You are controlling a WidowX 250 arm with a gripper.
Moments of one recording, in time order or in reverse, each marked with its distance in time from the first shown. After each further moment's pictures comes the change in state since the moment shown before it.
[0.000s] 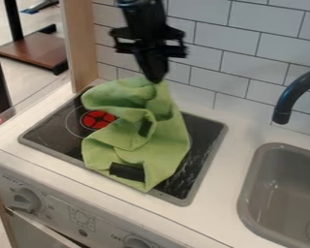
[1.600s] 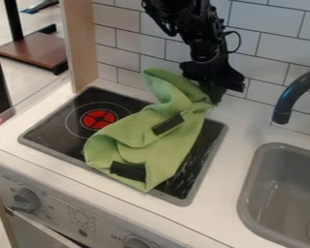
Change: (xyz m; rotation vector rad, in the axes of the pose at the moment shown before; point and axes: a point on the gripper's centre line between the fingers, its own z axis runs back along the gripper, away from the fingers) arm 0.081 -0.028 -0.102 0.046 -0.279 -0.103
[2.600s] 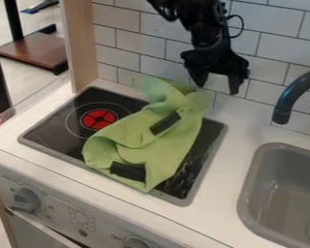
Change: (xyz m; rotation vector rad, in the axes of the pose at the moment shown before) arm 0.011 -0.004 0.026 -0.027 -0.014 0.050
